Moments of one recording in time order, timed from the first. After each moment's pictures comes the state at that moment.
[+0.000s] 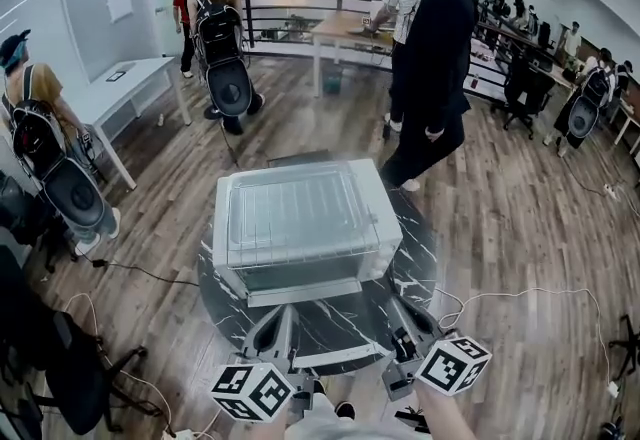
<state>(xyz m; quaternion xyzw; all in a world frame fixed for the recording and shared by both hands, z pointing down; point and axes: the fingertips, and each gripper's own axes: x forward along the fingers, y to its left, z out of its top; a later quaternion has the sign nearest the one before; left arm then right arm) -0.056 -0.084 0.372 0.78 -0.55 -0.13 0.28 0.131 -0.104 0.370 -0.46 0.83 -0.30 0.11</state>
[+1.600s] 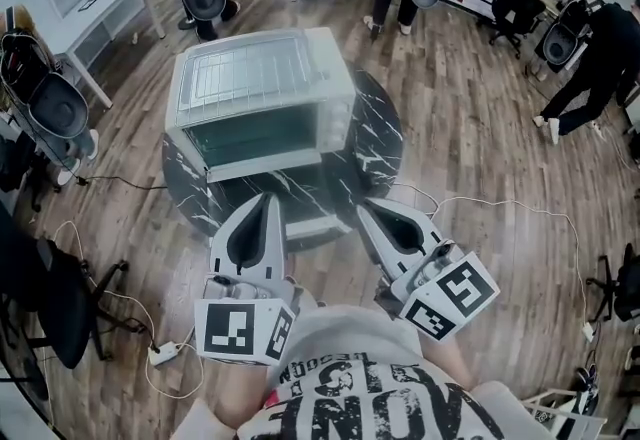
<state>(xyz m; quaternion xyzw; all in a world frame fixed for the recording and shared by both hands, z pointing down) 0.029 0.010 0.306 0.81 -0.58 -0.06 0.05 0.142 0.014 0.310 -0.37 0.93 -0.08 0.02</state>
